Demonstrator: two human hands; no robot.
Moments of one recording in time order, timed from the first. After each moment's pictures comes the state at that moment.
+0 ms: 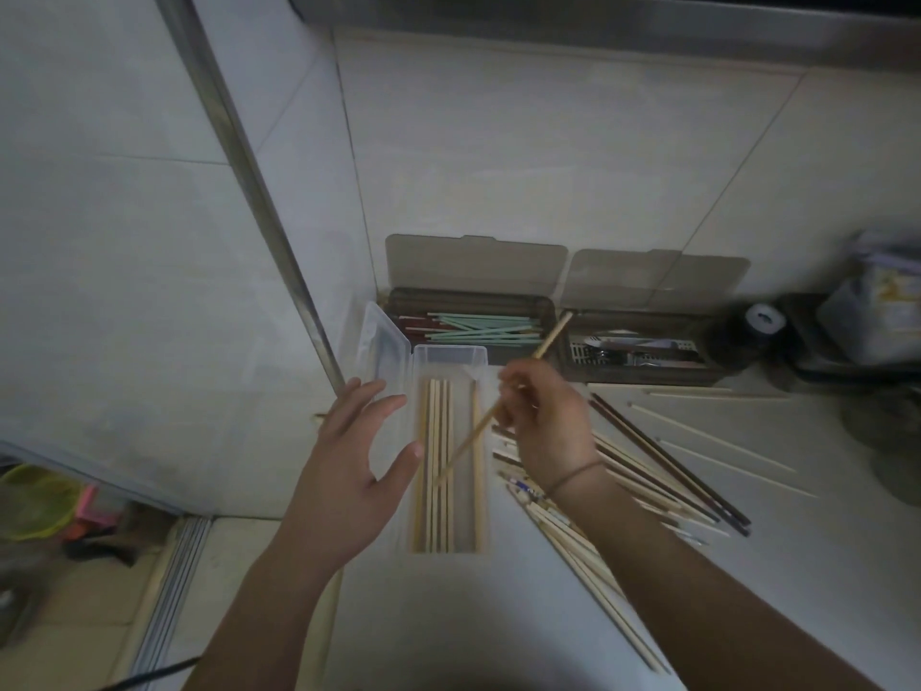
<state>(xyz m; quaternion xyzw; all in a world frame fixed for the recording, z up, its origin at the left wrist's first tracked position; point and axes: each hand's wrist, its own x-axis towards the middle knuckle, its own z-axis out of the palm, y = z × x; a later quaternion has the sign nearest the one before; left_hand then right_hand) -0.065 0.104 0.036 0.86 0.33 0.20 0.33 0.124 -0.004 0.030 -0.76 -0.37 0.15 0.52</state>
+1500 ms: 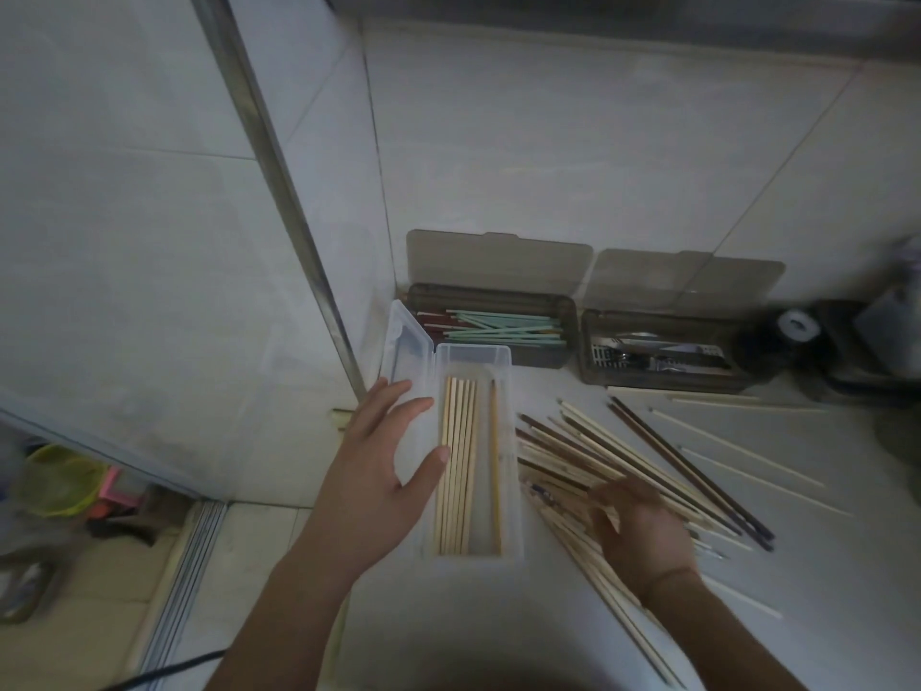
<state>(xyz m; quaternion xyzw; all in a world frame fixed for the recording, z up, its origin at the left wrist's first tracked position) -0.061 0.098 0.034 0.86 0.32 0.21 0.33 0.148 -0.116 -0.050 -0.88 -0.43 0.01 0.17</state>
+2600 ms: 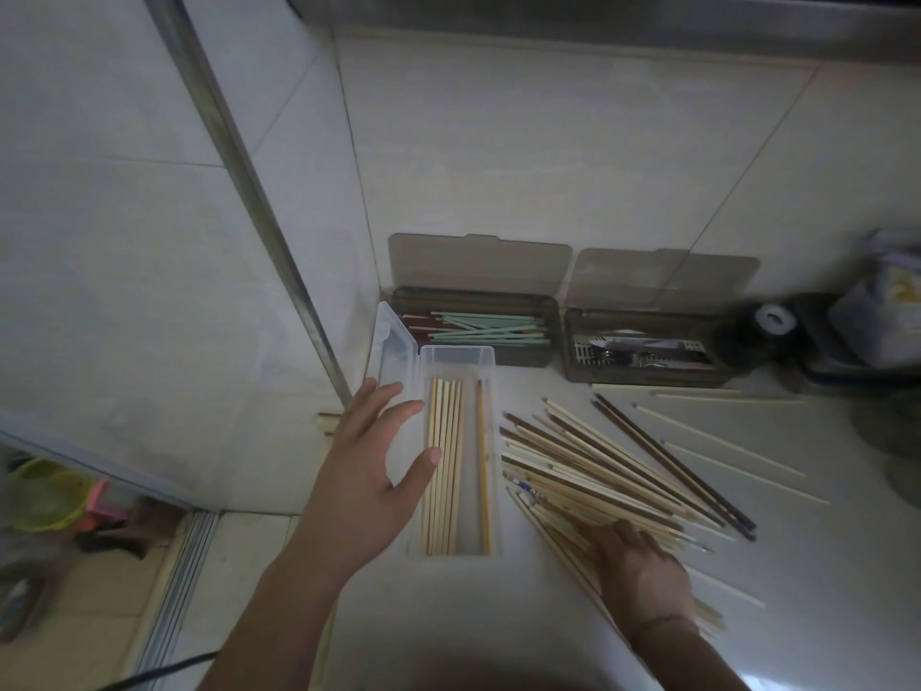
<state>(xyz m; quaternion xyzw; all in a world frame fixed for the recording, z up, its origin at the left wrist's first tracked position) -0.054 0.092 0.036 0.87 0.32 0.21 0.31 0.122 -0.153 -0.062 -0.91 -0.40 0.08 0.02</state>
